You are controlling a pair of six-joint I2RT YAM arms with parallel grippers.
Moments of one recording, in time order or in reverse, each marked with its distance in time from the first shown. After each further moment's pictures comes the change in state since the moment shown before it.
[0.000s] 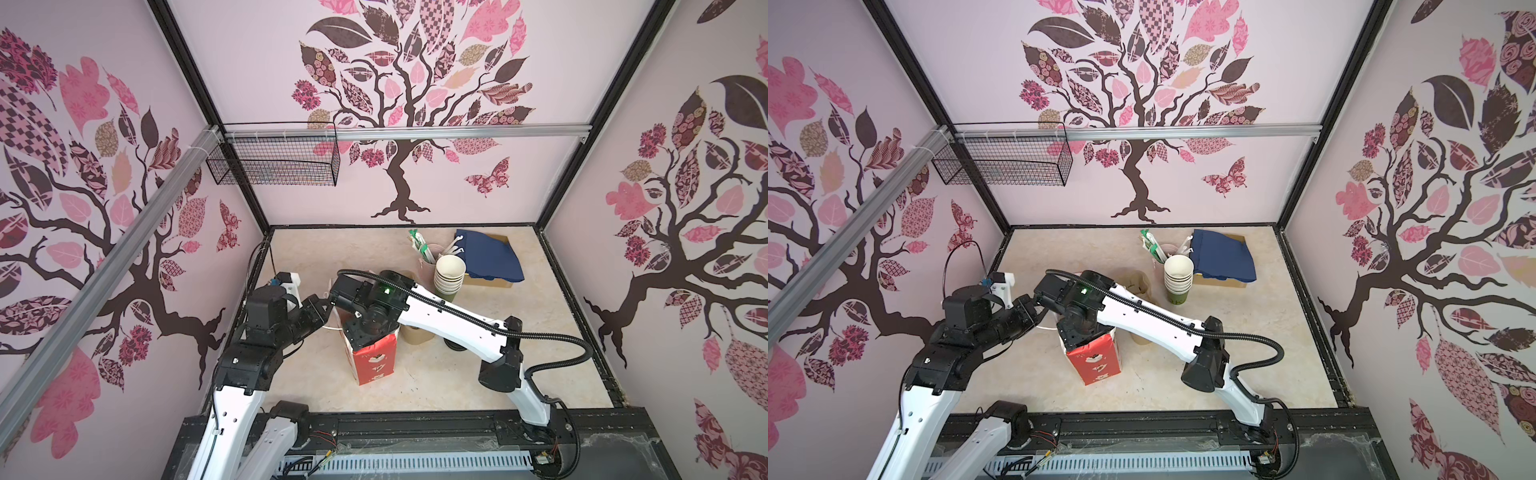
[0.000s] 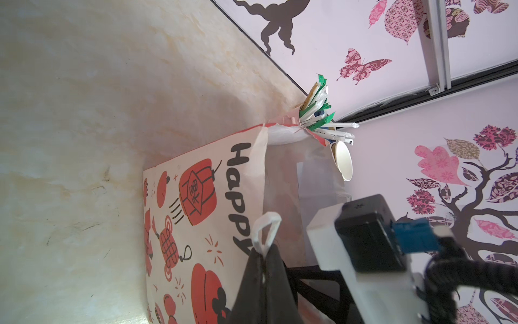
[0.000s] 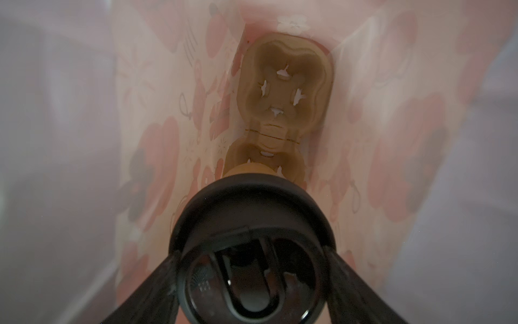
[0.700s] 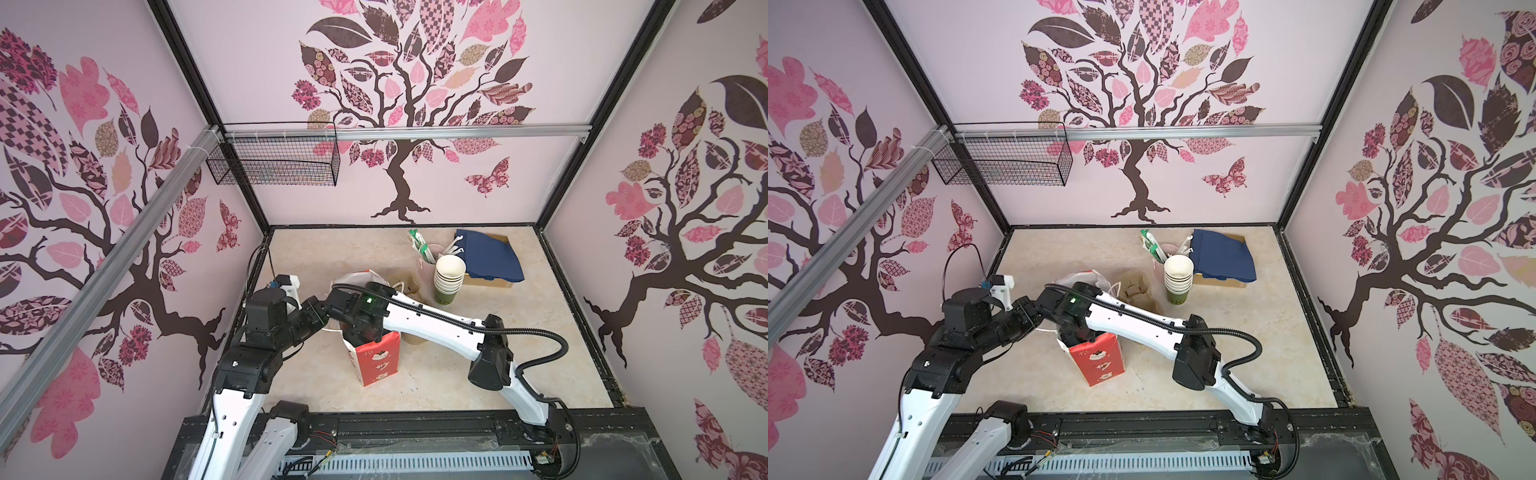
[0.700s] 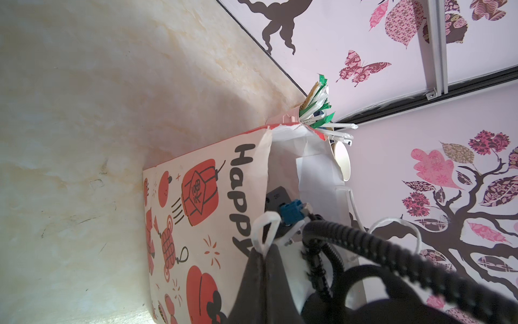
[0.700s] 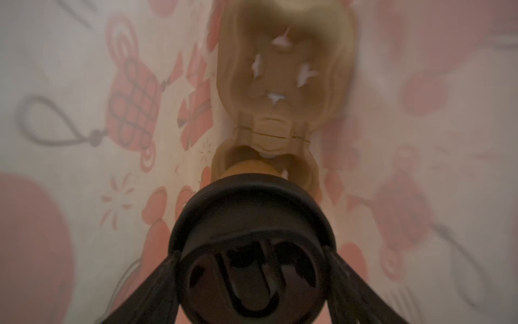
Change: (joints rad) left arm 0.000 -0.011 -0.011 -0.002 0.001 -0.027; right arm -0.002 0.072 -0.118 0.048 -0.018 0.015
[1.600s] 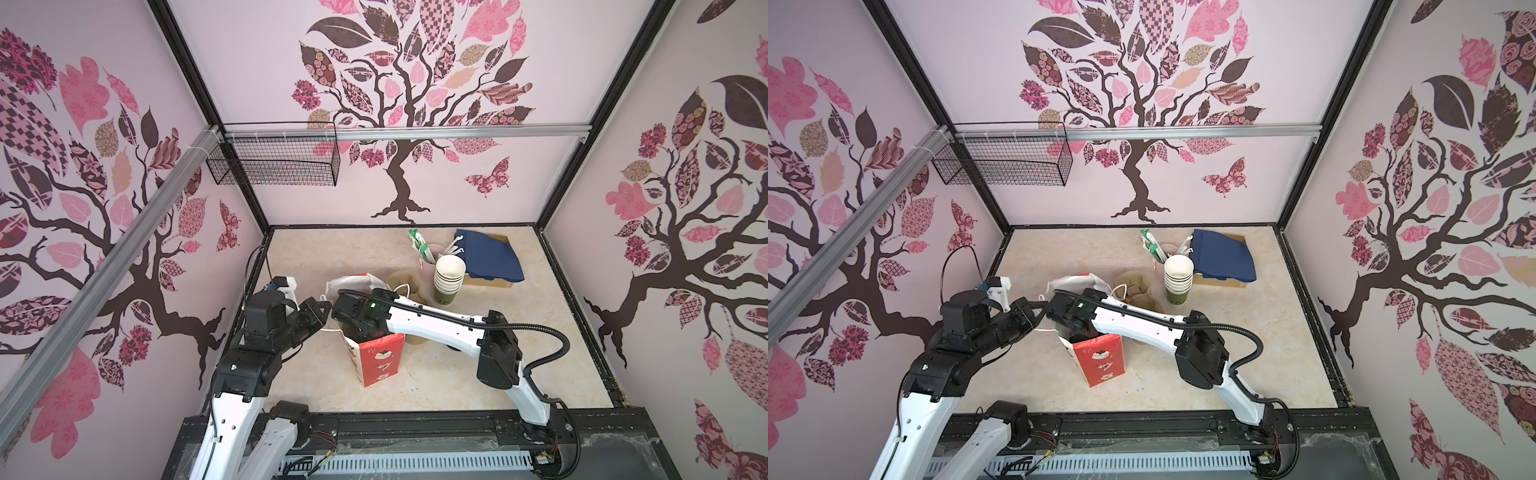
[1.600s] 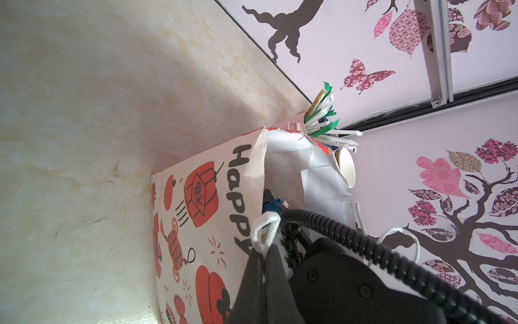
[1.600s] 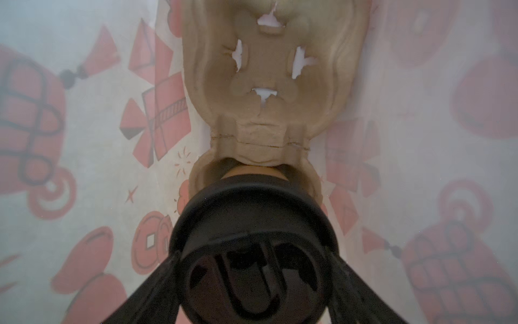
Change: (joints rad) left arm 0.000 -0.020 -0.006 -0.008 -0.039 -0.002; right arm -0.029 -0.066 -0.246 0.177 -0.038 -0.008
